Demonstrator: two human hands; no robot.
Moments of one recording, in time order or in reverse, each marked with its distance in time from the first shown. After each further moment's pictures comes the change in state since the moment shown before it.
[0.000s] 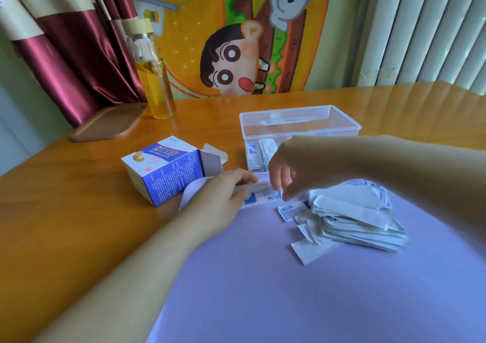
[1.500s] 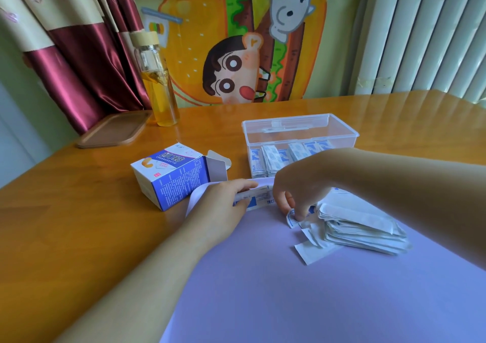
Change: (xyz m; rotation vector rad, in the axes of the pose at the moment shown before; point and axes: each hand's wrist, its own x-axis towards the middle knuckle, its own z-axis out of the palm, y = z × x) left_hand -0.006 -0.005 0.003 -0.009 0.061 -0.002; right_hand 0.026 -0.003 0.013 -0.155 -0.436 0.055
